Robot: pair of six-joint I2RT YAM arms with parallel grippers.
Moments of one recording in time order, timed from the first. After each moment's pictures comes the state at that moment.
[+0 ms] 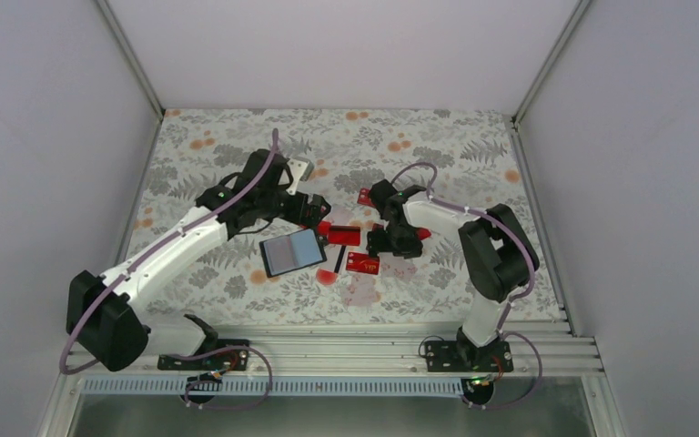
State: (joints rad) left arm -0.59 1.32 1.11 -0.57 0.22 -0.27; right arm 0.58 1.80 1.11 -0.88 -0.05 0.54
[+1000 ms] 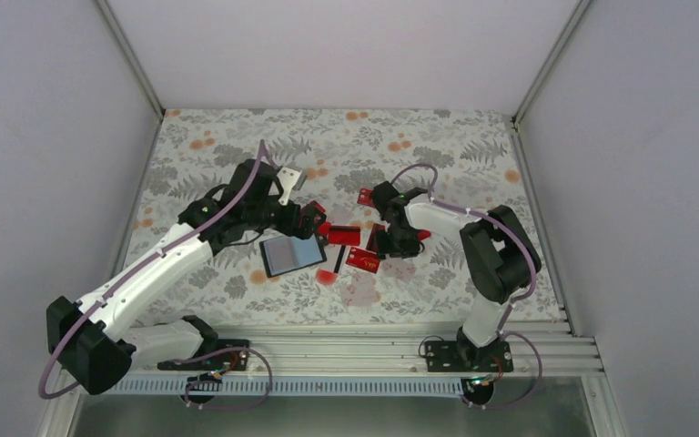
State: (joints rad) left arm -0.62 1.16 1.05 -0.62 0.22 -0.27; right arm 0.58 1.79 1.08 -0.85 -0.02 0.48
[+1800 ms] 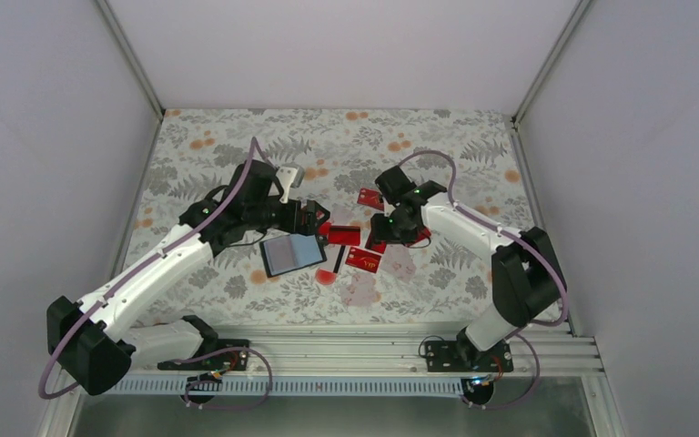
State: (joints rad) left arm -0.62 1.16 1.03 -0.57 0.27 -0.43; right arm 0.58 1.60 1.12 -0.83 -0.12 0.49
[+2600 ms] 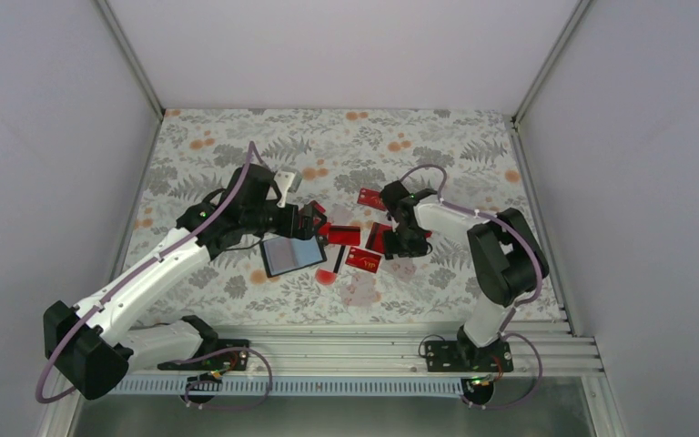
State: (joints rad) left arm -0.62 1.13 1.01 -0.60 0.26 -0.43; right arm 0.52 1.76 1.03 -0.83 -0.02 0.40
